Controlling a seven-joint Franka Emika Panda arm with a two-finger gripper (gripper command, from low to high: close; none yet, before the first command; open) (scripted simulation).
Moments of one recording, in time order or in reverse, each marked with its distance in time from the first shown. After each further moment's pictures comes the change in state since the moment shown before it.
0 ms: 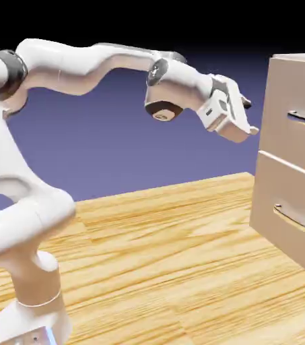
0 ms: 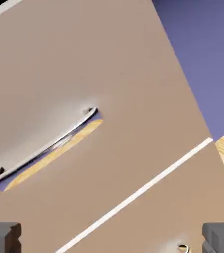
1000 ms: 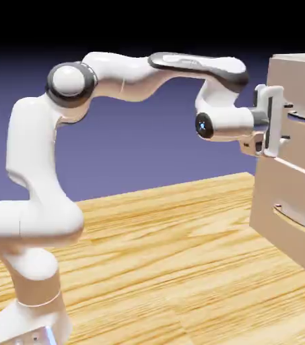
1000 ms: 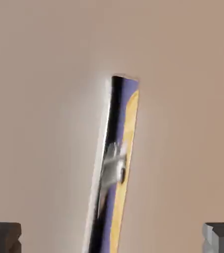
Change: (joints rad) arm -0.962 0.017 0.880 0.527 1.305 -0.117 -0.342
